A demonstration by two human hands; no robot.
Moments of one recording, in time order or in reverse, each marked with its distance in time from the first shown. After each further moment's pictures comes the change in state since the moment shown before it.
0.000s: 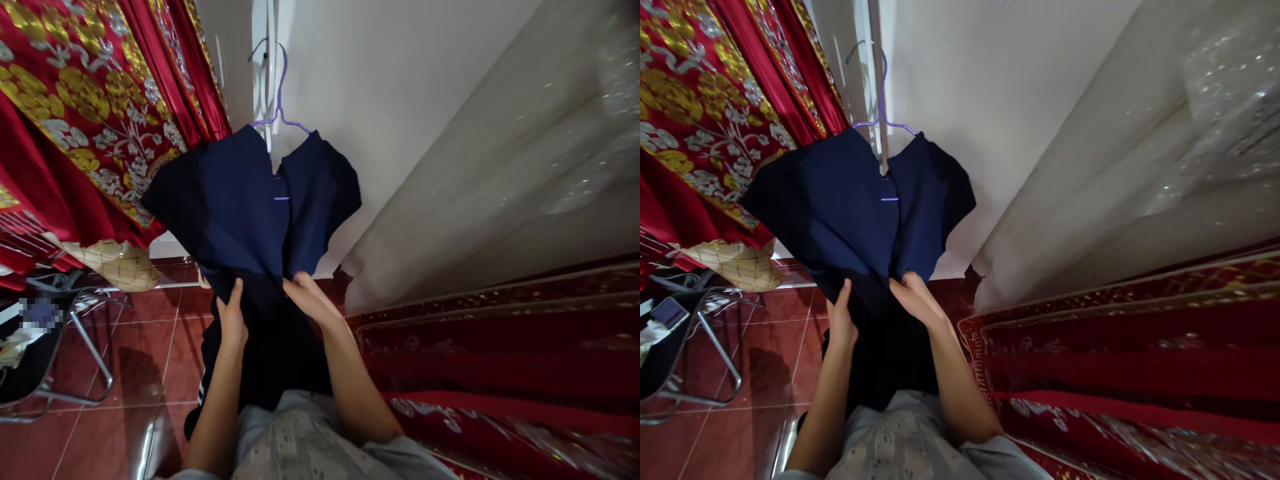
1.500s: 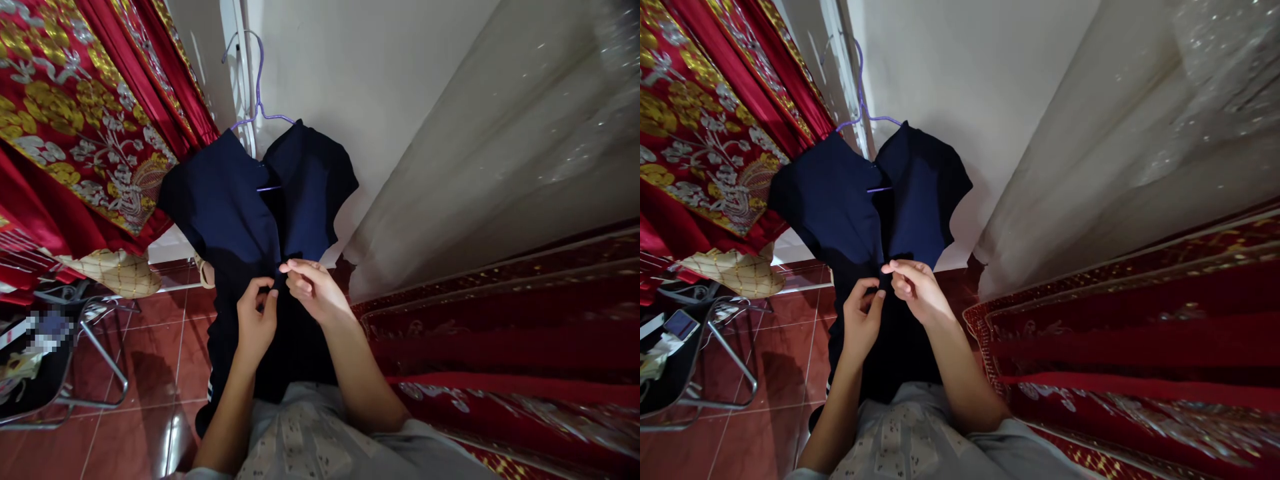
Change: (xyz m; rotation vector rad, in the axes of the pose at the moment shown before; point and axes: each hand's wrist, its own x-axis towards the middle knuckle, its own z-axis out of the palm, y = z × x) left_hand -0.040 0.014 0.016 0.570 -0.520 0.266; right_hand -0.018 -0.029 -0.005 0.855 -0.025 -0.058
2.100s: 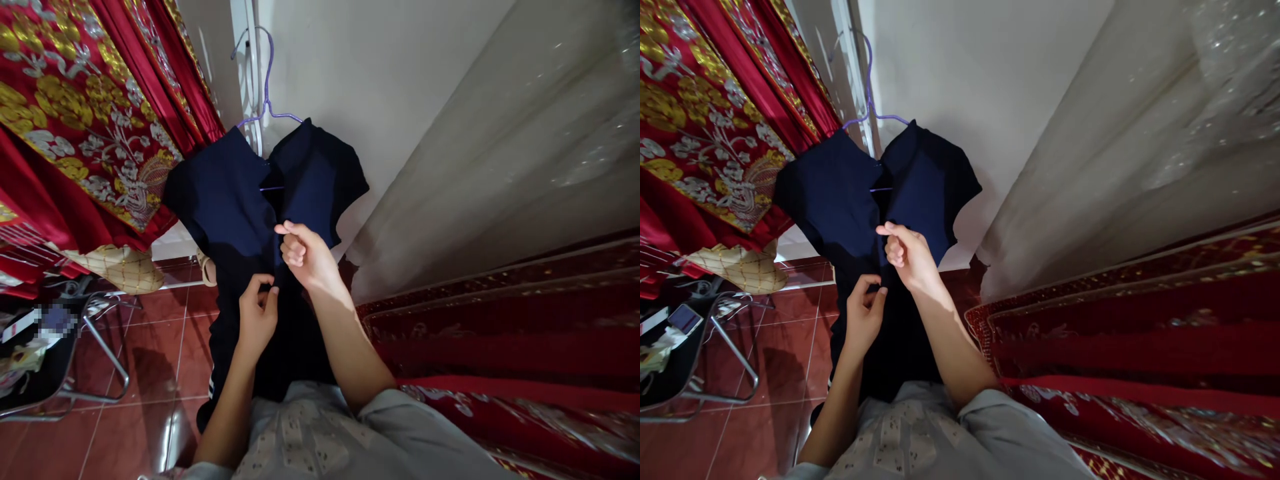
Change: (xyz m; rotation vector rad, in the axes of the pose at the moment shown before) left_hand 0.005 -0.007 -0.005 0.047 -0.037 -0.043; right_hand 0.041 -0.023 0.029 0.009 0.001 -0.129
